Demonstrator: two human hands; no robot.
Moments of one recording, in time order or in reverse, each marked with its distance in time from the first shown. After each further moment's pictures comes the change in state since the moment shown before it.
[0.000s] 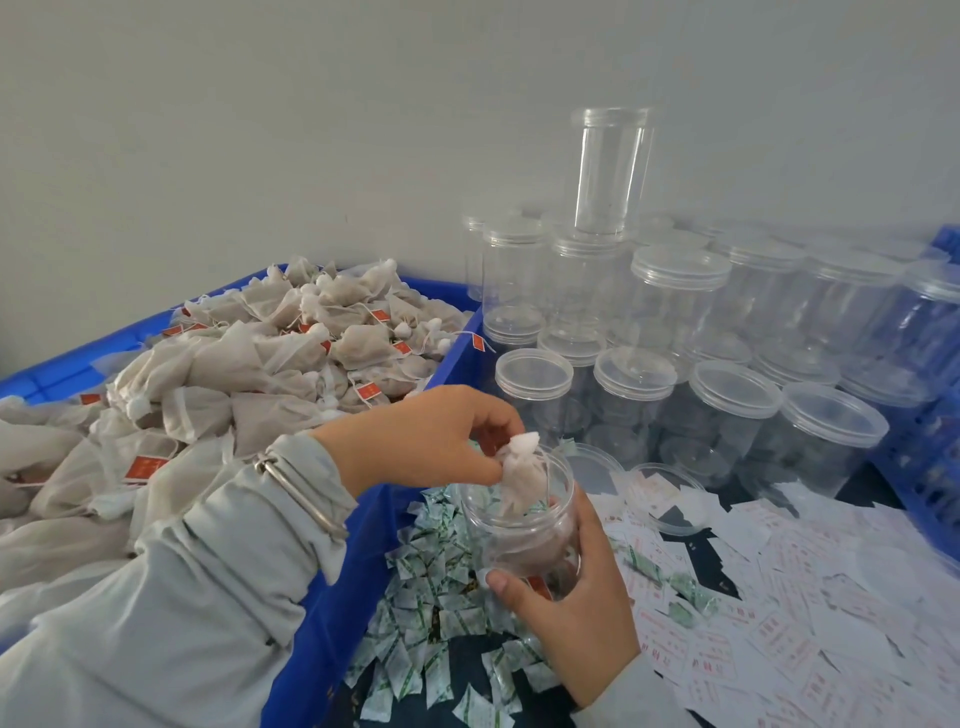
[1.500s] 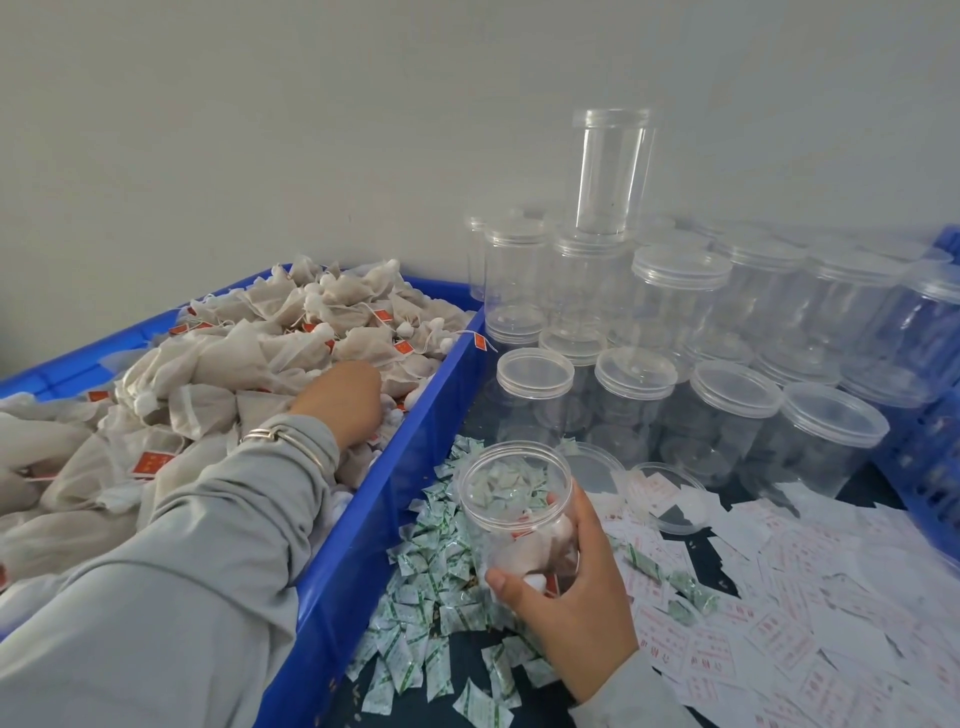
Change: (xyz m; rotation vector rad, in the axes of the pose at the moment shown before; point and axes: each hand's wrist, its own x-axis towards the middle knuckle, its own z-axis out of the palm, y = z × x) left_hand 0.014 -0.096 -0.025 0.569 0.366 -0.661; right_hand -0.005 -0.014 0.001 0.000 0.014 0.063
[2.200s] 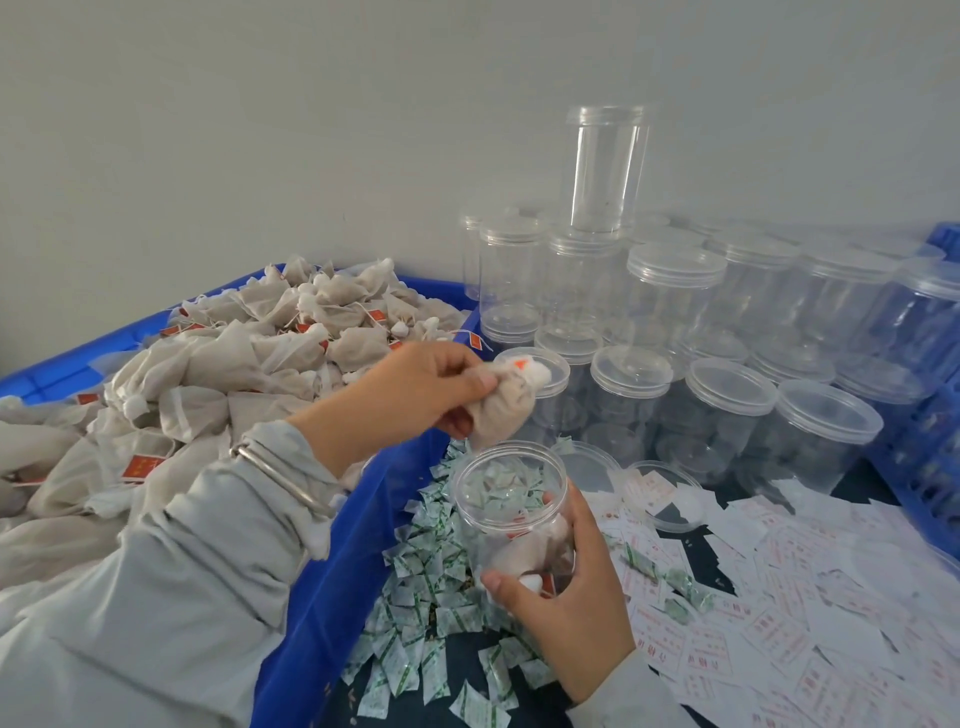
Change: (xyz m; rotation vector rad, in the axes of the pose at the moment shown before) left_hand -0.052 0.058 -0.042 -1.086 -0.275 0.358; right_hand 0.003 0.007 0.001 0.021 0.017 -0.026
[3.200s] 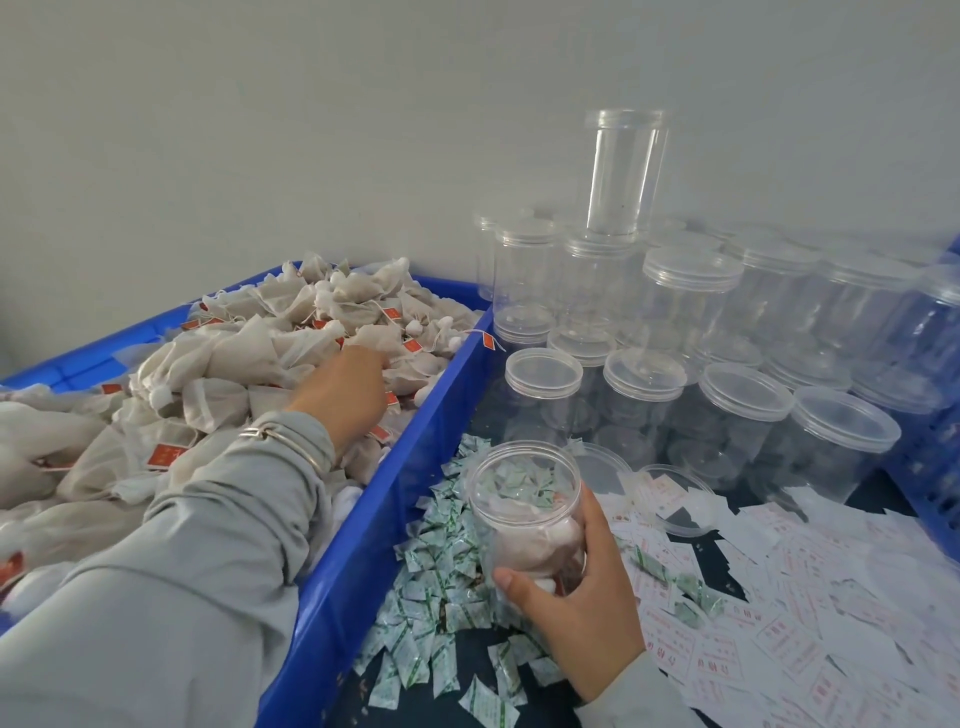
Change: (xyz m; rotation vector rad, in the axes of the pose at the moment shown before) left_hand 0.019 -0.060 -0.052 0.970 0.355 -0.308; right_hand -0.002 -0.003 -0.001 0.037 -0.034 0.012
